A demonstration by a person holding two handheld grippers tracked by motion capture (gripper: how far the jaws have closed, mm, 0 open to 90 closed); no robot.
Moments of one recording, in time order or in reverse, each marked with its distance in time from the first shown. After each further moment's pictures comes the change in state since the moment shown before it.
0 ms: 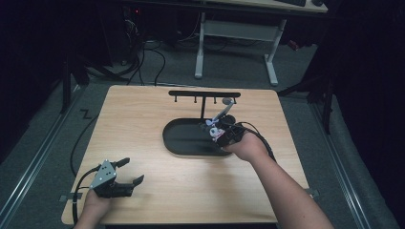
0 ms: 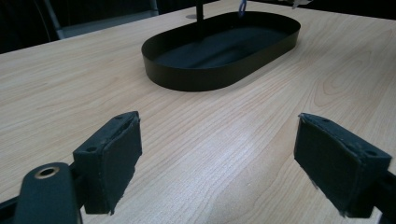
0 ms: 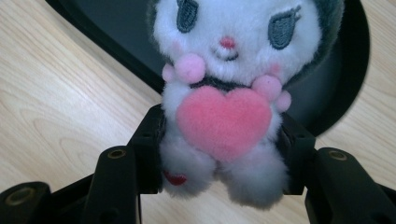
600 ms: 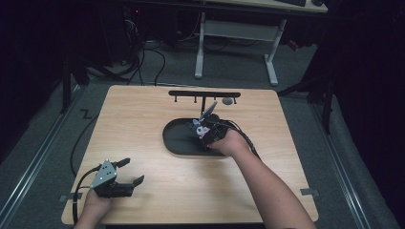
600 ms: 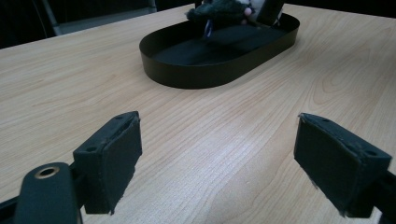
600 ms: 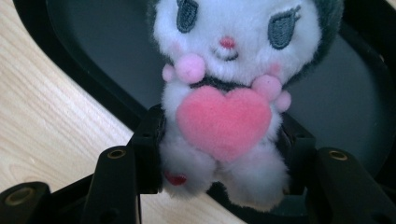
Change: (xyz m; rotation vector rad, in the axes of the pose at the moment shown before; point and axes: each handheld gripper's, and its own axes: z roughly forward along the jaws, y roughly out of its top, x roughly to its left) left arm 0.001 0.000 0.001 0.002 -0.005 -0.008; right arm 0.013 0.037 0.042 0.006 0.017 -0.034
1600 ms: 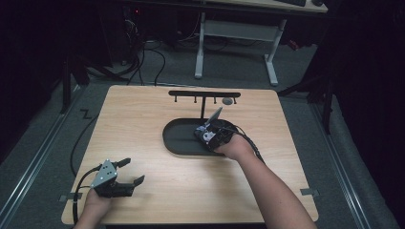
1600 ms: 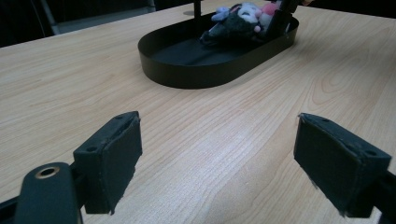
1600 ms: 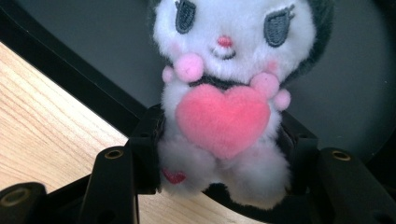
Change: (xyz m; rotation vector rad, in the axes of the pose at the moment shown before) left arm 0.000 0.000 0.001 0.003 -0.005 0.000; right arm -0.015 -0.020 0.019 0.069 -0.011 0.034
